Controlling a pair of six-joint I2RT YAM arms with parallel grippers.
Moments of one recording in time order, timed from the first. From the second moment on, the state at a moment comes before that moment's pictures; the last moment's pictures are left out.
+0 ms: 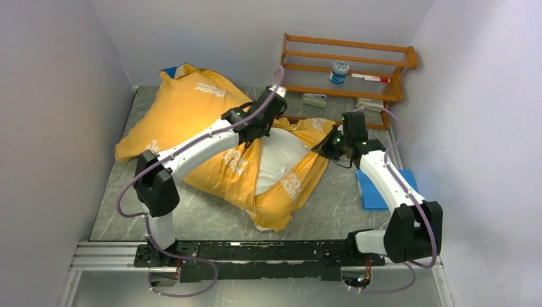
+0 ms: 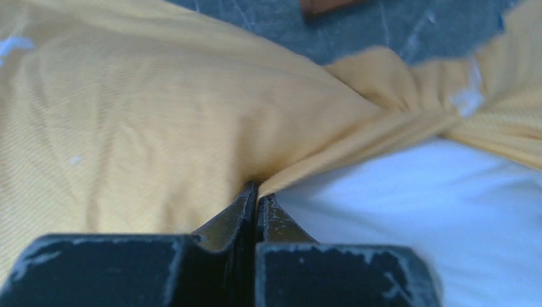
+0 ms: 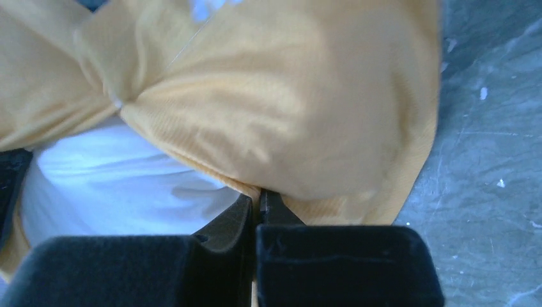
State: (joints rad) left arm -0.87 1.86 1.77 -0.69 -0.55 -0.17; right arm 0.20 1.30 0.95 -0.48 -0.19 0.73
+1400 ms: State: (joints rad) left arm -1.10 1.95 1.72 -0.63 -0.46 0.05; right arm -0.02 1.25 0.81 -0.41 -0.52 0.63
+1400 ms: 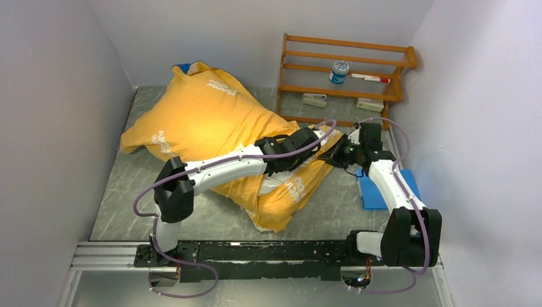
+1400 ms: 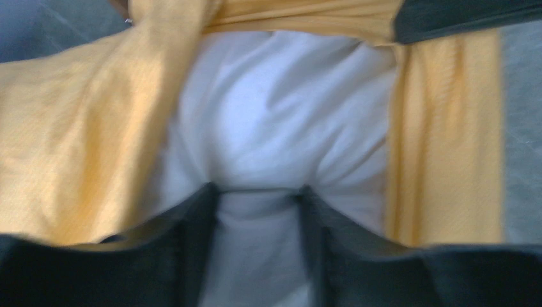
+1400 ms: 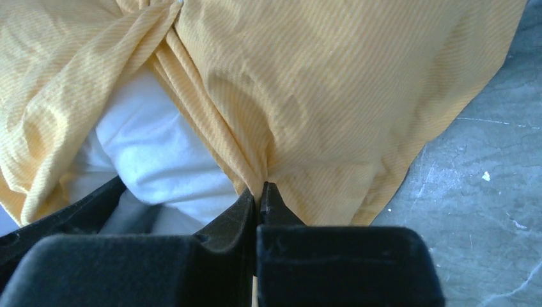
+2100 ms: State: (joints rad) left arm -1.01 1.59 1.26 -0.41 -0.40 -0.09; right arm 0.01 1.26 0.82 -0.42 -0.65 0.55
